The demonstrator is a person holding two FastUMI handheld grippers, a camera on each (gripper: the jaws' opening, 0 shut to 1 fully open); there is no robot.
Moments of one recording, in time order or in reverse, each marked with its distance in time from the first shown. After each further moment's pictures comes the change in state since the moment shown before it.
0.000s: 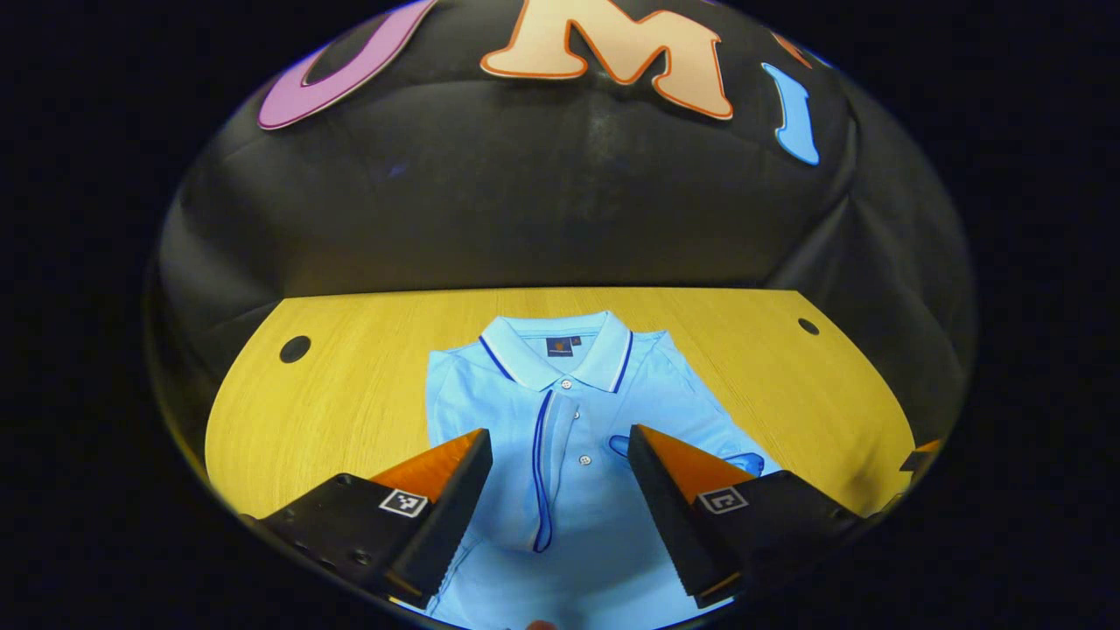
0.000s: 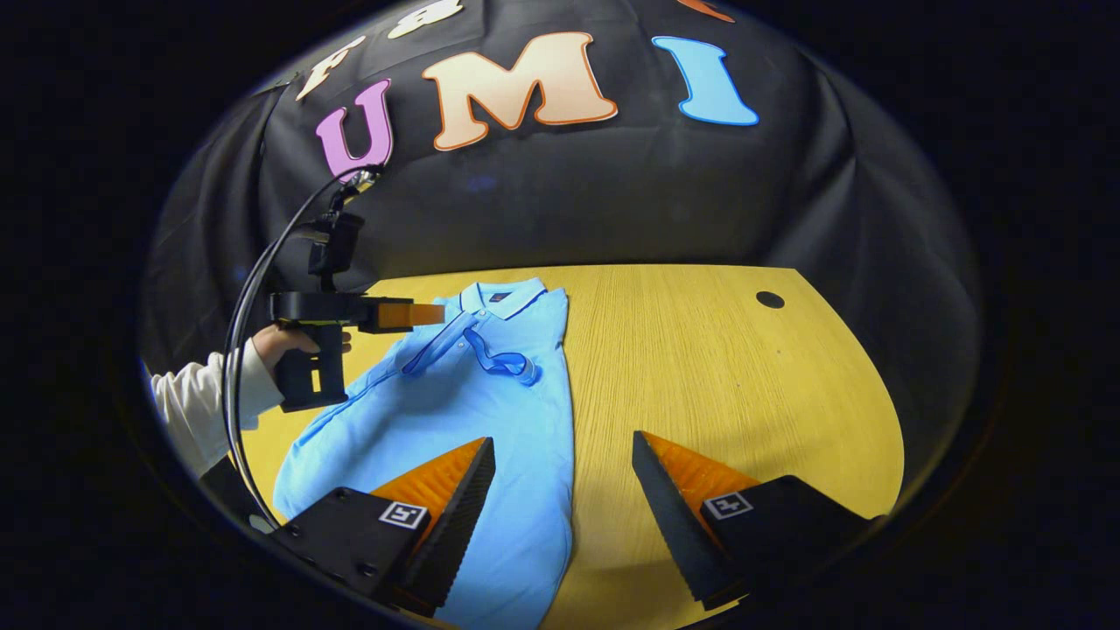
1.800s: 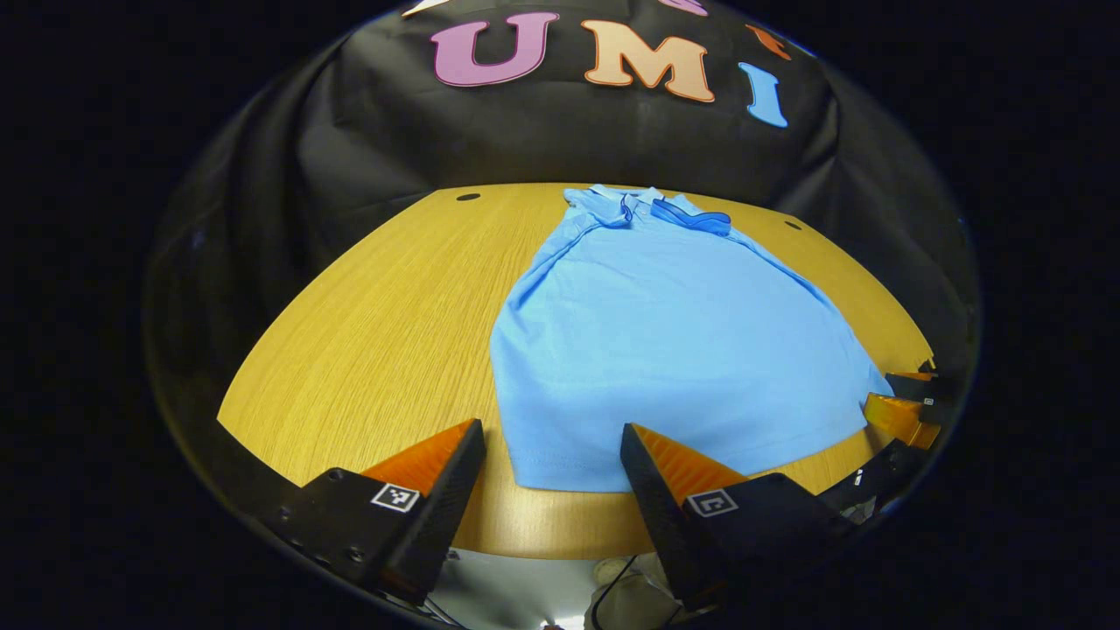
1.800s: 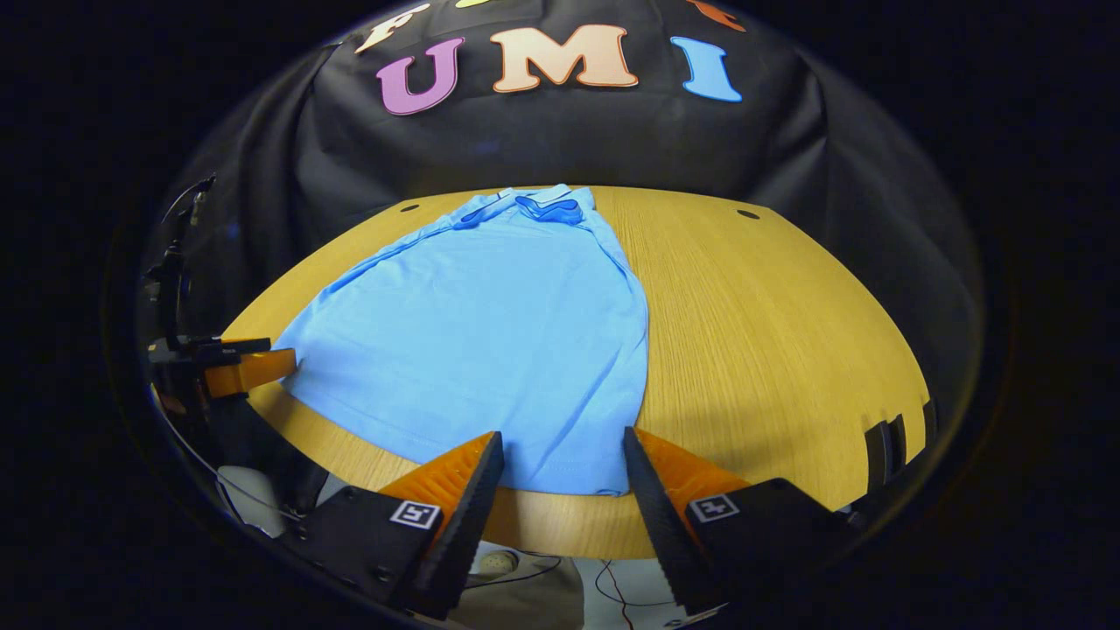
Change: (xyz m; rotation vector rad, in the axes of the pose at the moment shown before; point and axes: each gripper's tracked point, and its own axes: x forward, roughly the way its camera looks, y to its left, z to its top) left arm -0.280 0.053 -0.287 -0.006 0.081 0.120; right arm -0.116 0.076 -0.211 -0.045 0.100 -0.068
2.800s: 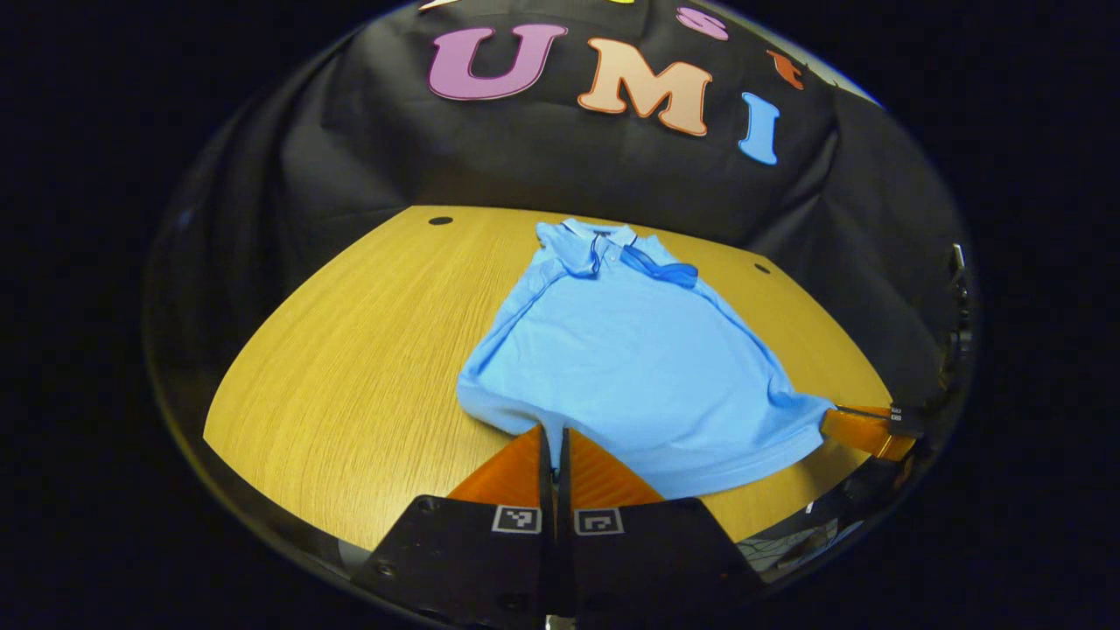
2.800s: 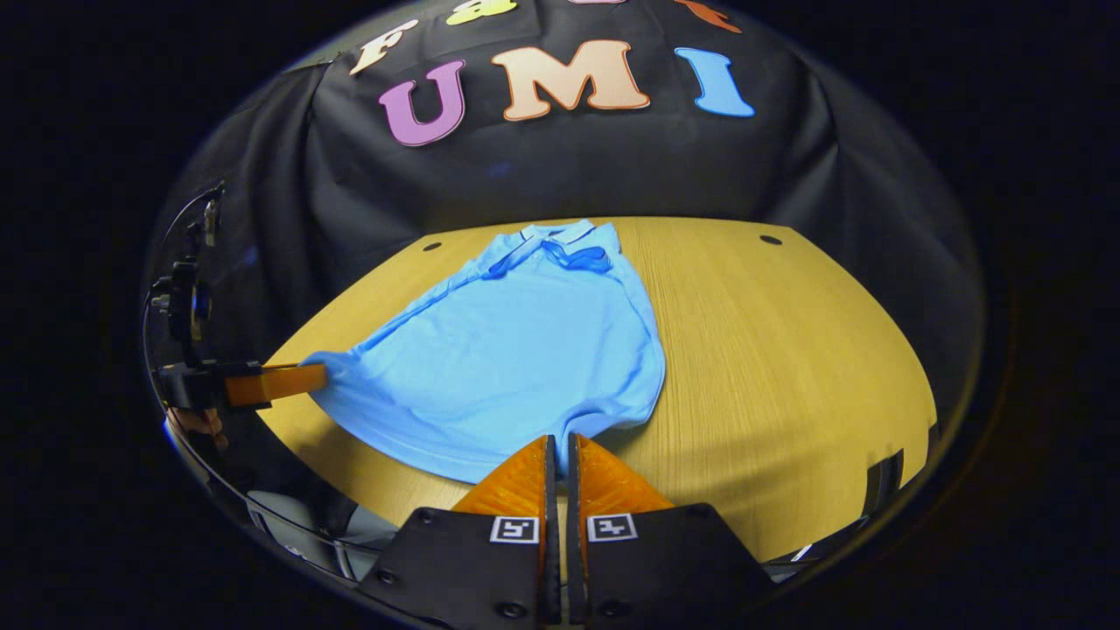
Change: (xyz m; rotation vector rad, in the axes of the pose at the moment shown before) left arm -0.005 -0.025 0.091 -0.099 -0.079 -0.128; right arm -0.006 0.020 0.090 0.053 -0.092 0.068
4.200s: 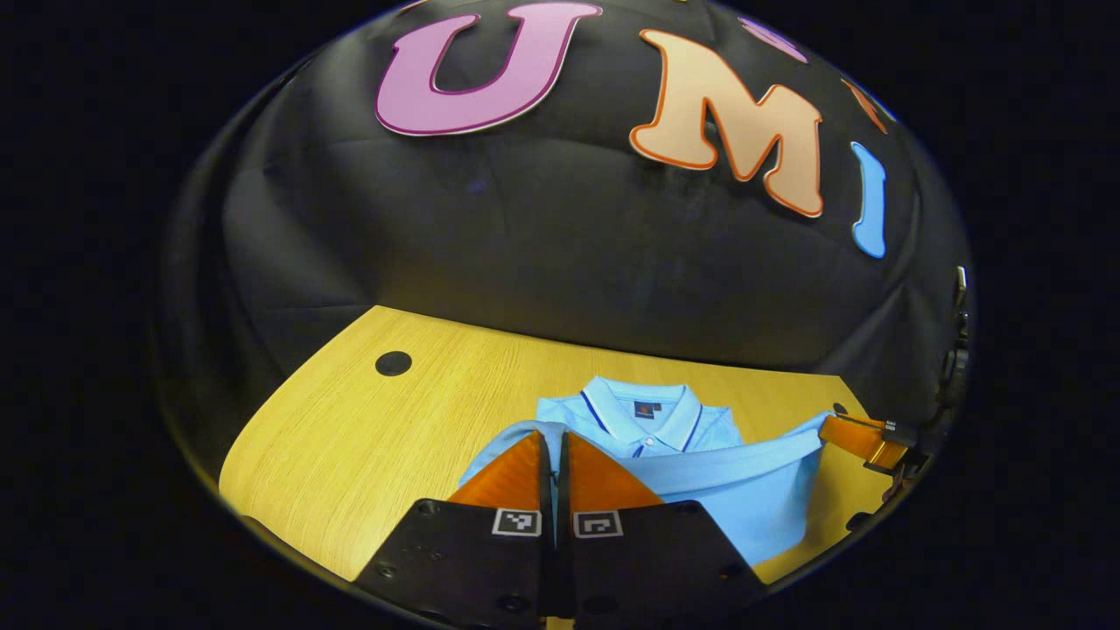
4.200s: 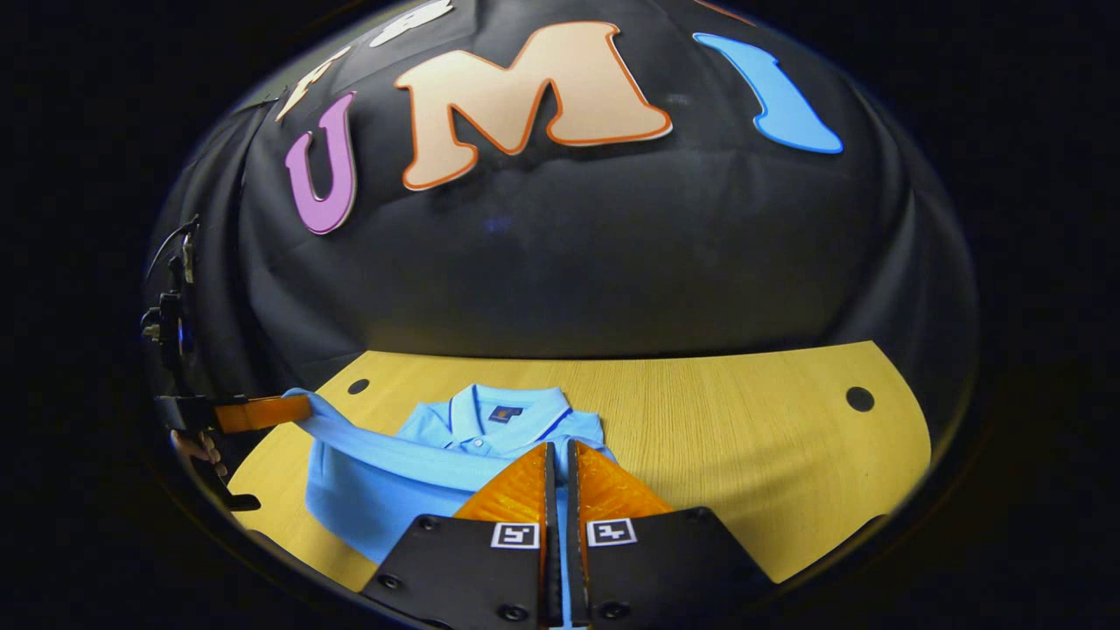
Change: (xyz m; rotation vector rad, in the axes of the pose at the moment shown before) left arm 0.270 0.028 0.256 -0.064 -0.140 0.133; right arm 0.317 -0.064 0.274 0.038 -0.149 0.050
